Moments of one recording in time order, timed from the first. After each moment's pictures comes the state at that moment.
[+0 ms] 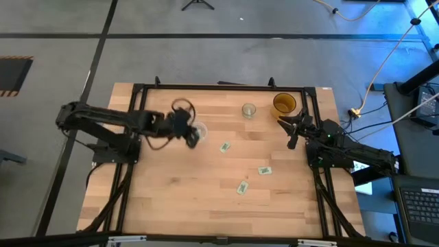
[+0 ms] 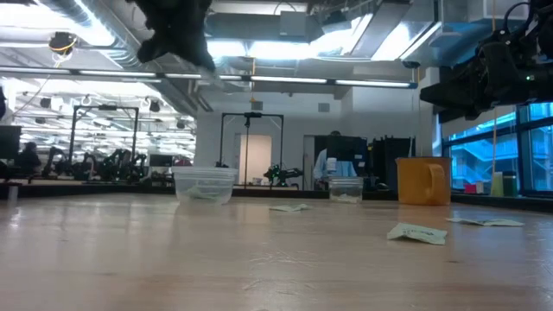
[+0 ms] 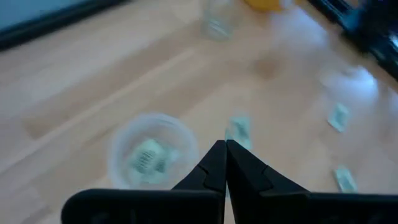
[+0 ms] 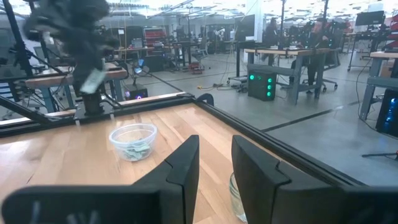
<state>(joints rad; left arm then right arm) -0.04 1.22 1.04 -0.67 -0.40 -0.83 -0.32 0.01 0.01 0.05 0.11 0.05</state>
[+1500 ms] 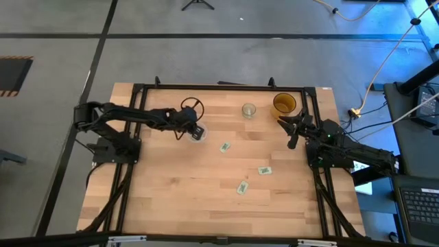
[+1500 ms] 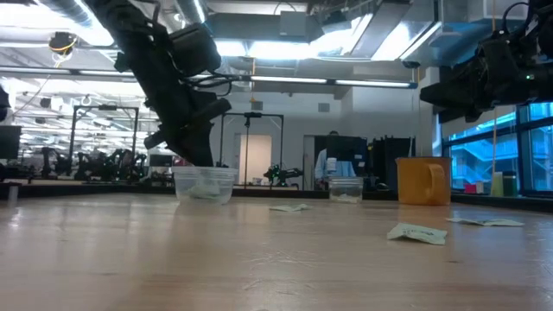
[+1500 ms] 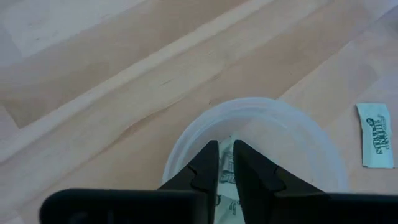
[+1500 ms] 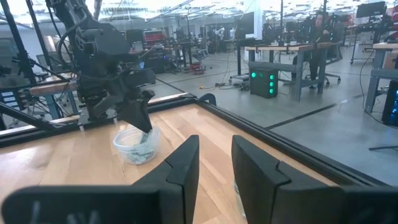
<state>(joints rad) 0.27 1.45 0.72 -0.24 -0.21 -0.67 -0.33 0.01 0.01 0.05 0.11 0.10</state>
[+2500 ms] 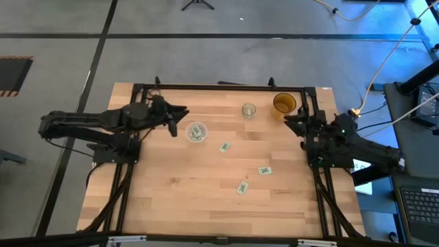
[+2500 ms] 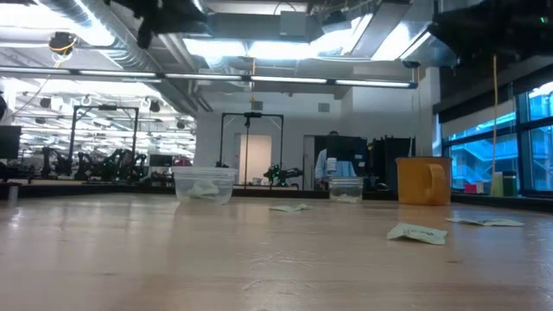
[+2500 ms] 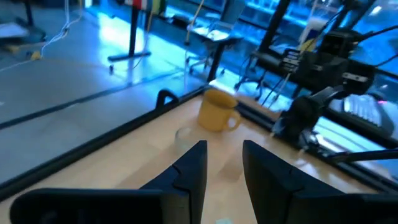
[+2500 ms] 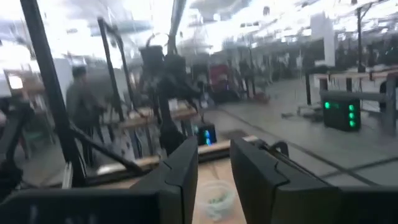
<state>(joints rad) 0.04 0.79 0.72 -0.14 -0.44 -0.40 -0.31 0.16 0.23 0.15 -0.16 0.20</state>
